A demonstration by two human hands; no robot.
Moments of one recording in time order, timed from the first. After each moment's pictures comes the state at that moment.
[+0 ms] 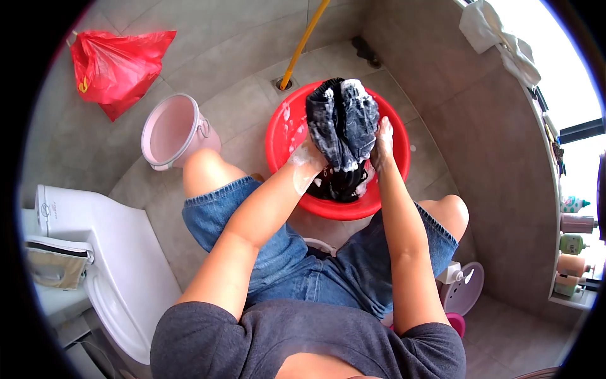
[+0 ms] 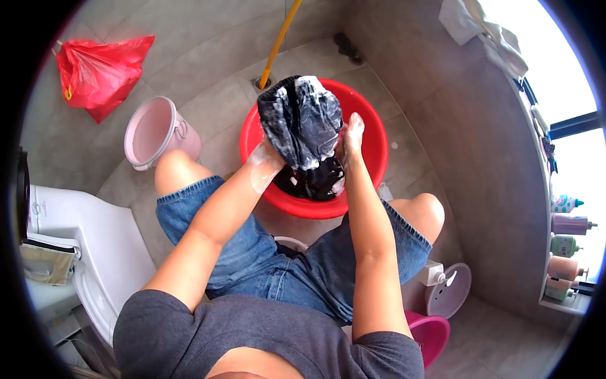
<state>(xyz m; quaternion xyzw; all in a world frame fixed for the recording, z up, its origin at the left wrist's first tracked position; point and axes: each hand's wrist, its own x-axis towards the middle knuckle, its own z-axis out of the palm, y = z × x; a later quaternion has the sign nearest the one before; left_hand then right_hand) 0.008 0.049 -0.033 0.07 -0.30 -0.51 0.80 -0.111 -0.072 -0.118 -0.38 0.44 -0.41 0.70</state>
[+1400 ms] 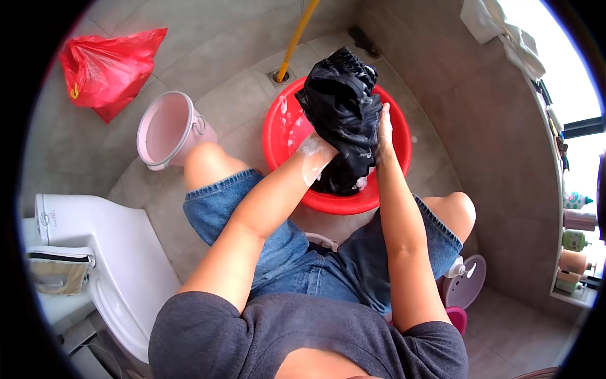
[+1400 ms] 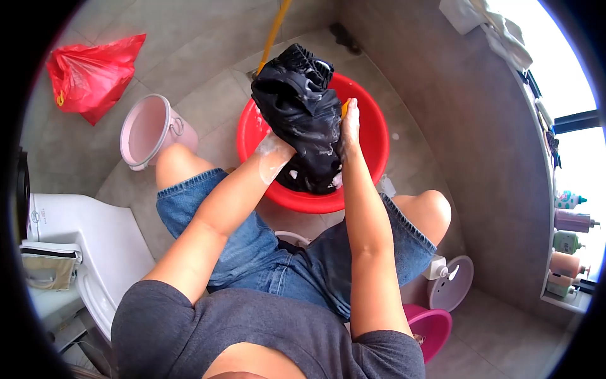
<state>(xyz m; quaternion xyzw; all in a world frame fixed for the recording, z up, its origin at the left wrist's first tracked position) 0.004 0.032 -0.037 0.64 -0.64 -0.01 0.43 -0.106 -0.052 -0.059 -0.30 0.40 -0.33 0.80</state>
